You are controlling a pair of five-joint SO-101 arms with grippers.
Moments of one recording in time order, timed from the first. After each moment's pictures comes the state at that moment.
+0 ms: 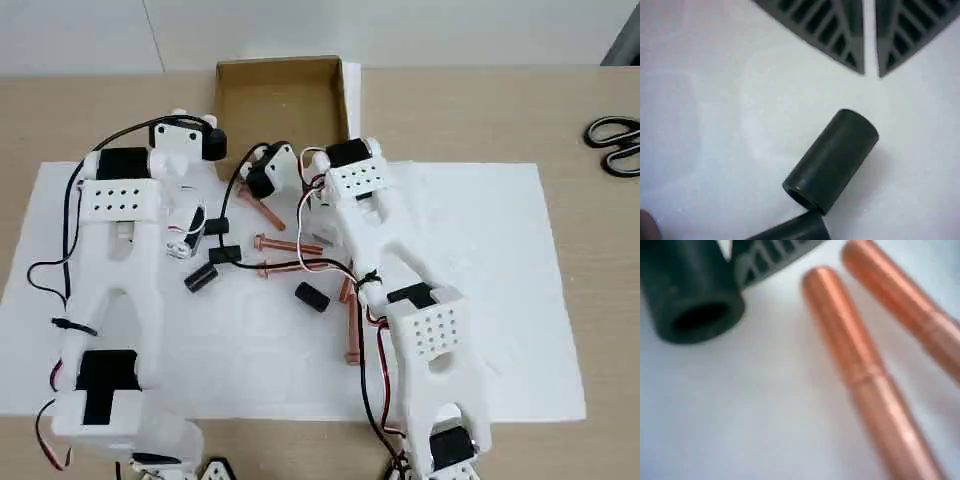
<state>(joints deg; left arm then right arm) -6.0 4.9 -1.2 97.3 -10.6 -23.1 46.2 -36.5 83.2 42.2</state>
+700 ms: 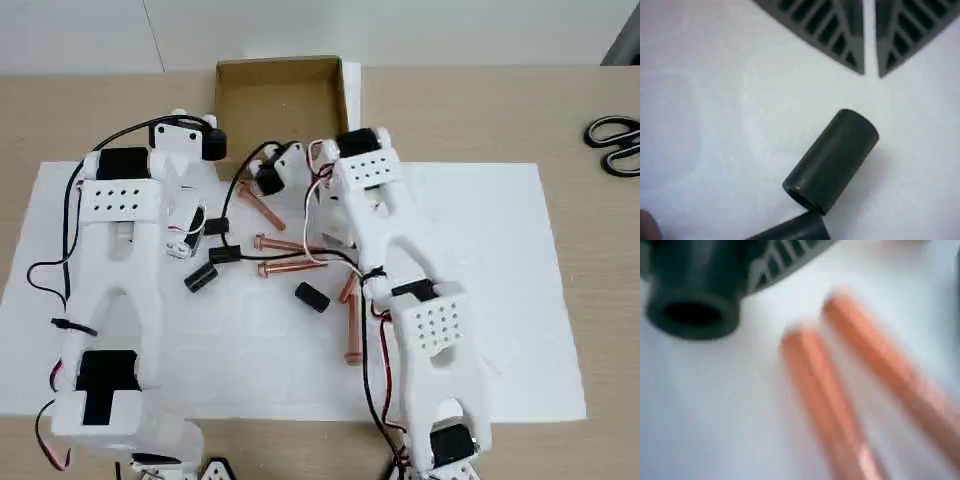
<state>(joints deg) -6.0 4.9 -1.2 97.3 -10.6 -20.7 45.3 -44.6 96.1 42.0</state>
